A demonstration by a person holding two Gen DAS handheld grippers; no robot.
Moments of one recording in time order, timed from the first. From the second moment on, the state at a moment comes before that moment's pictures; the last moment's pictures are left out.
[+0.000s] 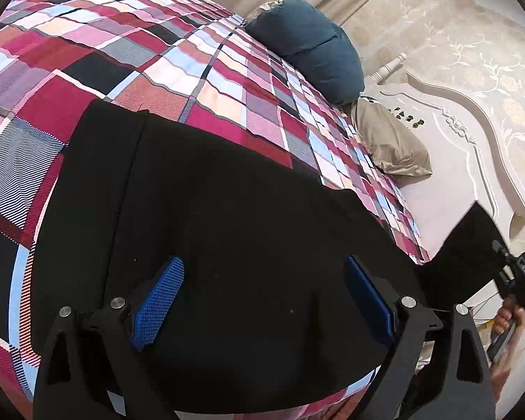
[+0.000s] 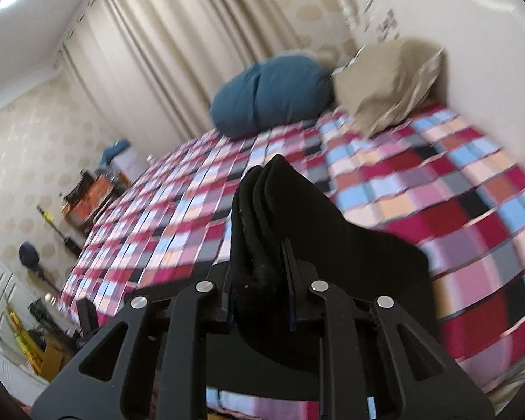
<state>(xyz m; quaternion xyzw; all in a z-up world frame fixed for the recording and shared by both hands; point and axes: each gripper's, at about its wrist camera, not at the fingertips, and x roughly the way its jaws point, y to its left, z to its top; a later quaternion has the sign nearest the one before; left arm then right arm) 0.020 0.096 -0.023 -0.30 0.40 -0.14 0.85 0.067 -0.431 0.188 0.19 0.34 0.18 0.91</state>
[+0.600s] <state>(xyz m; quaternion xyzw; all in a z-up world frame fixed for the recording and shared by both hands) 0.018 0.095 -0.023 -0.29 0.39 -0.15 0.86 0.063 -0.290 0.068 0.11 0.42 0.19 0.88</state>
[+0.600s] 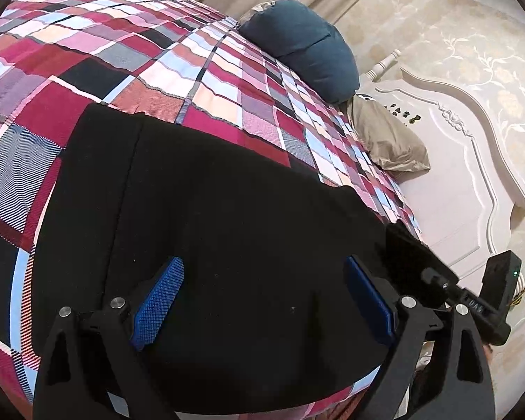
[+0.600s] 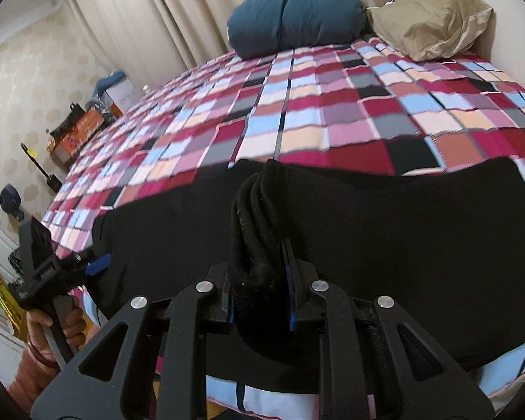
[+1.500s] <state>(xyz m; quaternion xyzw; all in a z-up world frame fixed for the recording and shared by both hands) 0.017 0.093 -0.023 -0.27 0.39 -0.14 0.87 0.054 -0.250 0.037 0.03 0.45 0.16 0.88</state>
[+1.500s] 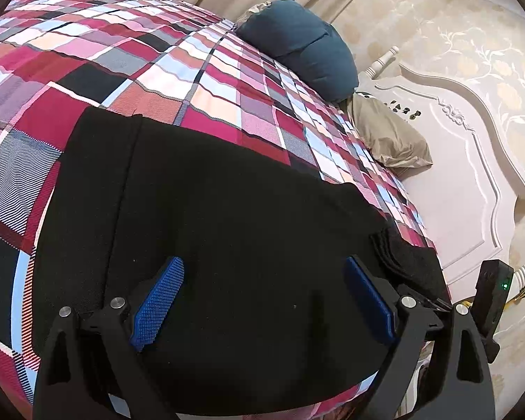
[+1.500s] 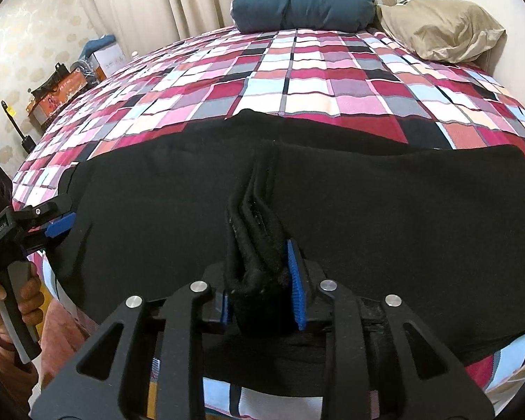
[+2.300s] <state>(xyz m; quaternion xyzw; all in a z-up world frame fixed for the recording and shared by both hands) 0.015 0.091 -0.023 -0.27 0.39 -0.14 0.87 0.044 -0.236 0.035 0.02 0.45 0.18 0.88</state>
